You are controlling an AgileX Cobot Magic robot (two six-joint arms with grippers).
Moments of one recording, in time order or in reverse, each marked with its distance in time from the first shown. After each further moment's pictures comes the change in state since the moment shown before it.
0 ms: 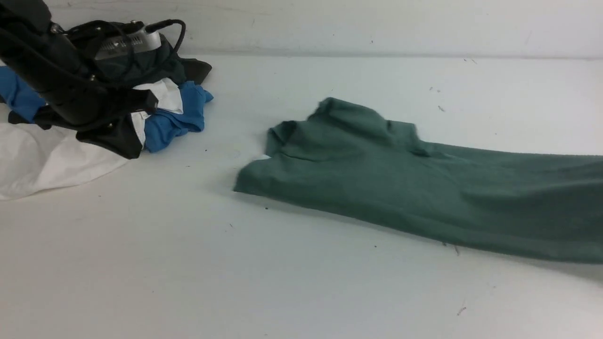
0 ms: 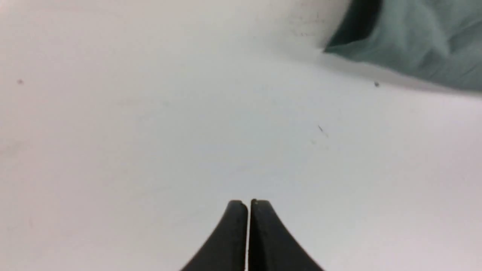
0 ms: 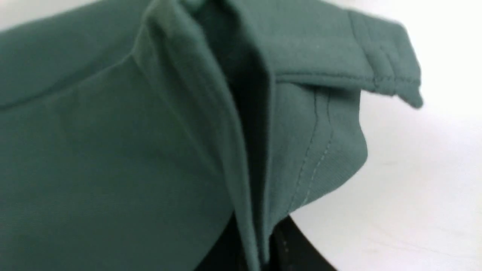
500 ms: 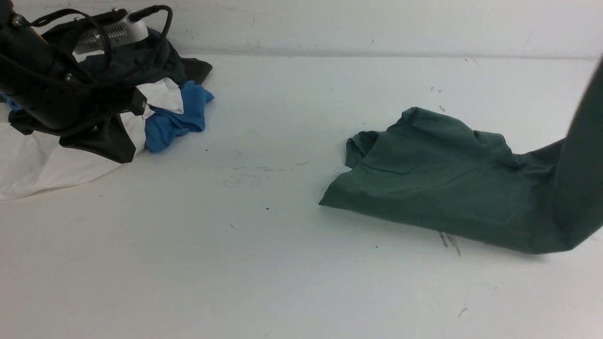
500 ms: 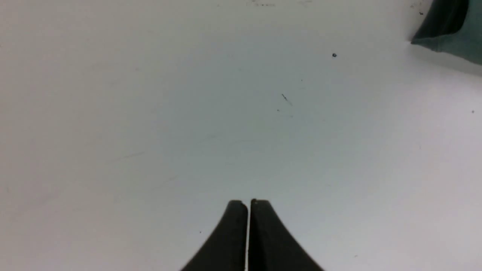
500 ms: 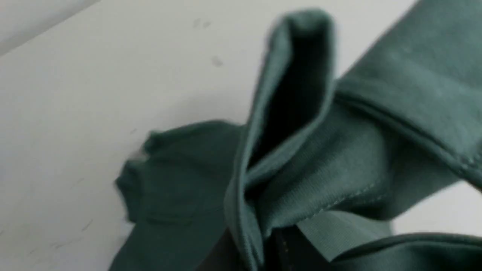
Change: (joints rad) right arm 0.398 -0.207 -0.185 0.142 0.019 0.273; left arm 0.000 -0.110 0.076 -0.050 0.005 0.005
